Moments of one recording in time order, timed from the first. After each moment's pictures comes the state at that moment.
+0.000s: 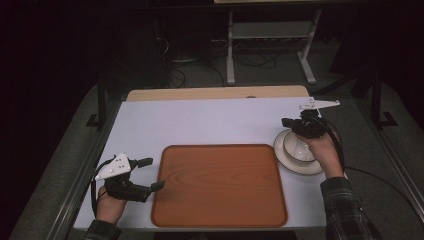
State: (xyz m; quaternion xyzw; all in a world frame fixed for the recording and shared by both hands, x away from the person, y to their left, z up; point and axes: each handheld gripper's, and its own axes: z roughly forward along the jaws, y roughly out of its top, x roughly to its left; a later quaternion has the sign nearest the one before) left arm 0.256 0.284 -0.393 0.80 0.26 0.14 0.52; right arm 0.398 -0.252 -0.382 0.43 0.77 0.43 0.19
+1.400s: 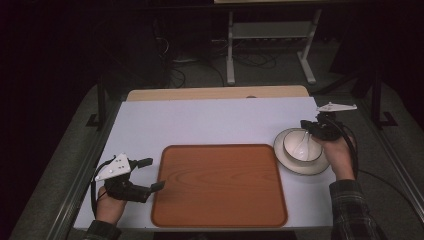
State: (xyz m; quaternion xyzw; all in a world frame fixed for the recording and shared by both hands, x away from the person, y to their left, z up) left arm 0.254 0.285 -0.392 0.80 0.26 0.15 0.52; right arm 0.393 -0.296 -0.393 0.50 0.74 0.39 0.22
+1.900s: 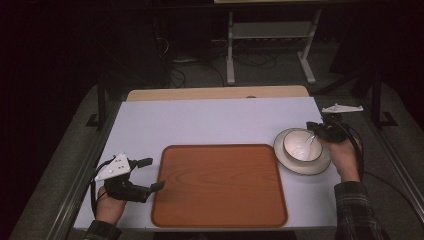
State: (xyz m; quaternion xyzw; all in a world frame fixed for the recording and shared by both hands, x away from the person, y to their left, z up) left arm 0.254 0.285 -0.392 0.80 0.26 0.15 0.52; right arm 0.387 -0.308 -0.393 0.51 0.74 0.37 0.23
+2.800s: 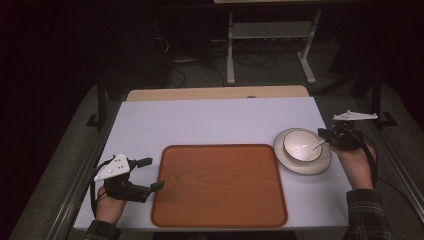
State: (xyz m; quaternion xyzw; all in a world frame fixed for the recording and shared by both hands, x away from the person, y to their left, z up) left arm 0.254 0.286 -0.392 0.80 0.26 0.15 0.52; right arm 0.355 -0.326 -0.388 0.52 0.74 0.35 0.25
